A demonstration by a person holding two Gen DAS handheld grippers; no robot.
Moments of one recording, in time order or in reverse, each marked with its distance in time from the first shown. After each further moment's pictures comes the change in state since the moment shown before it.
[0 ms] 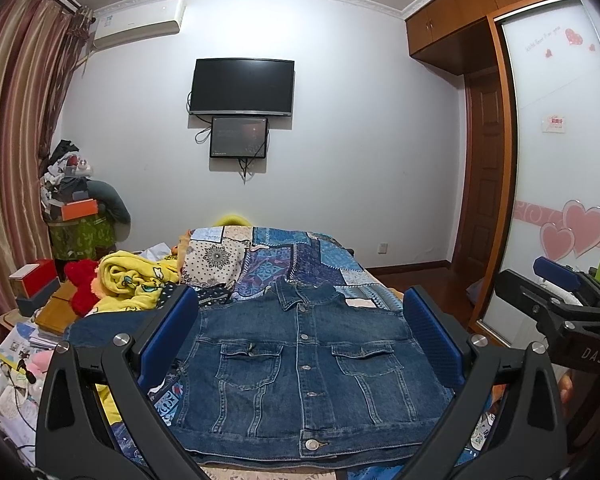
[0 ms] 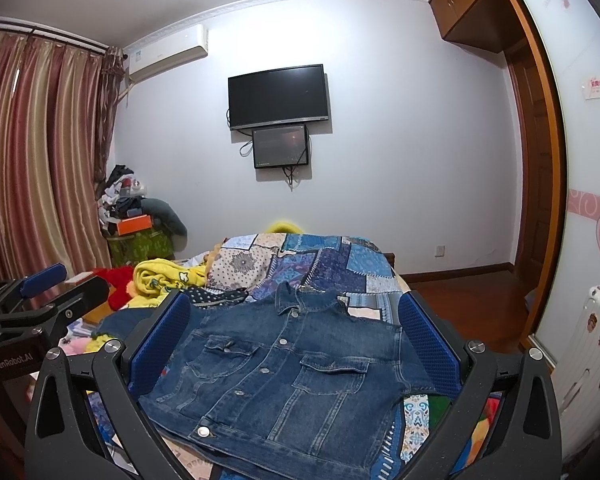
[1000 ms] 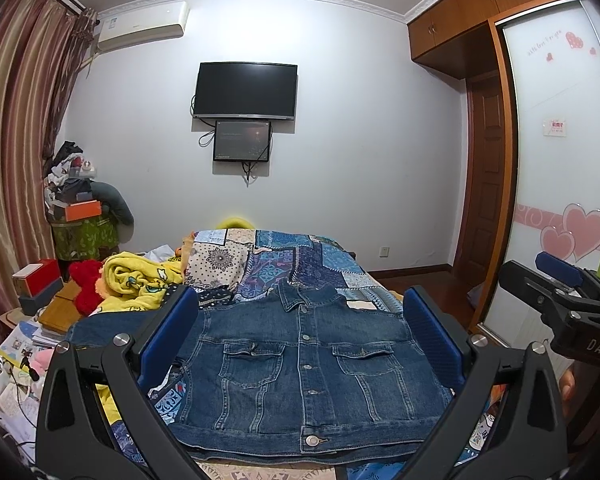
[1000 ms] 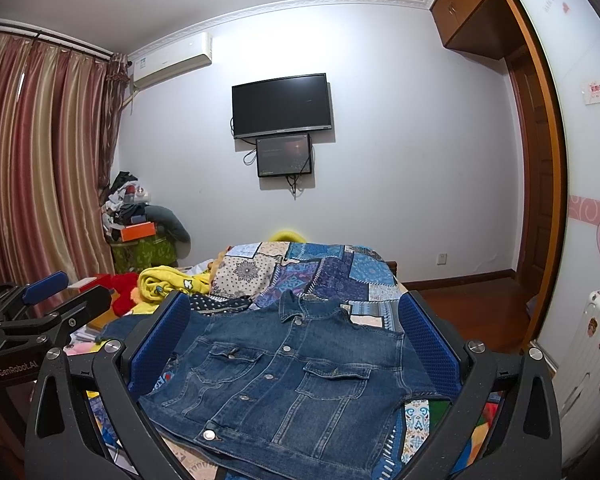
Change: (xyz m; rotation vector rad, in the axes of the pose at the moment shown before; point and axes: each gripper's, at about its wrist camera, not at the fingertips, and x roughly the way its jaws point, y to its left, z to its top) left arm -0.008 0.003 0.000 -0.009 -0.013 0.011; right arm -0.009 -0.002 -0.001 -0.007 -0.036 0.013
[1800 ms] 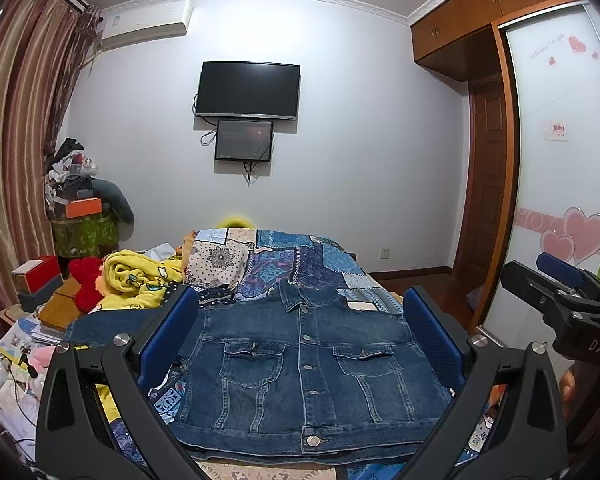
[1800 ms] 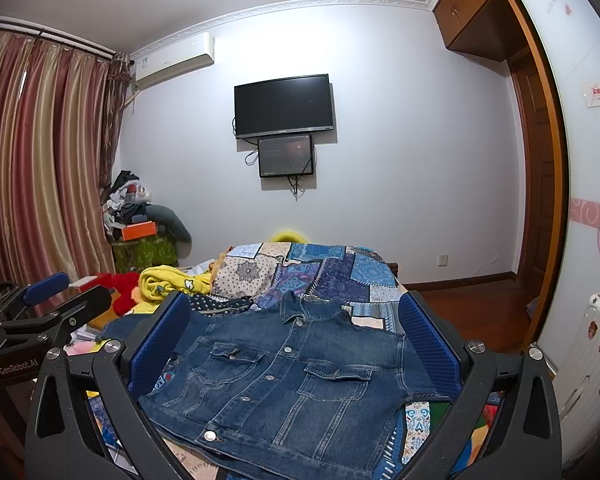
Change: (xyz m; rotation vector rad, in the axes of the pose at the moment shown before) left arm 0.001 0.002 -0.001 -0.010 -0.002 0.001; right arm 0.001 0.001 0.006 -0.004 -0.001 0.005
